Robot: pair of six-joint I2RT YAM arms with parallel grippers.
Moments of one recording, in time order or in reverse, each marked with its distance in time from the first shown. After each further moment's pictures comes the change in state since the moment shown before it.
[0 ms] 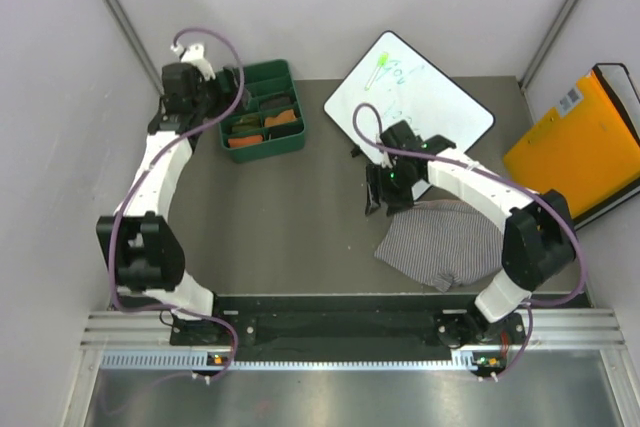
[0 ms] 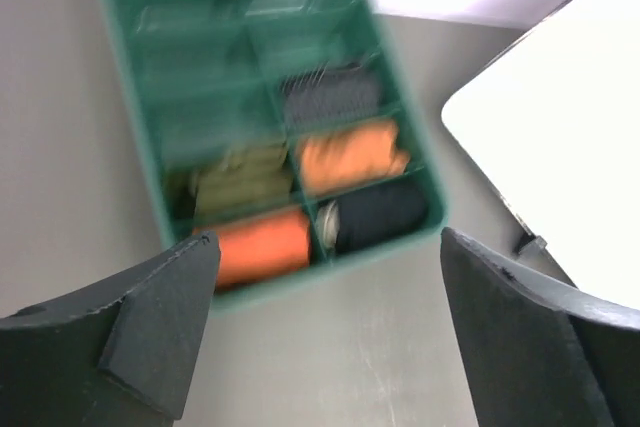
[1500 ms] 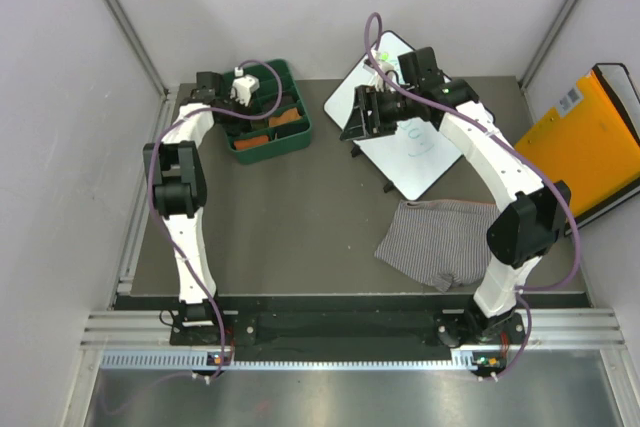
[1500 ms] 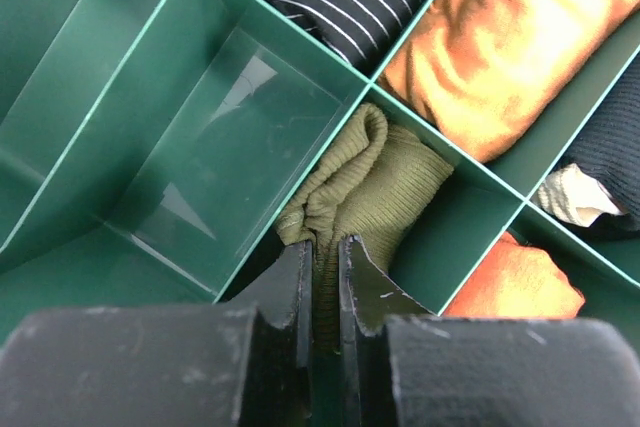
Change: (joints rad) left arm 0.042 0.658 0.389 -0.271 0.245 0.687; right arm -0.117 0.153 0.517 0.071 -0.420 -0.189
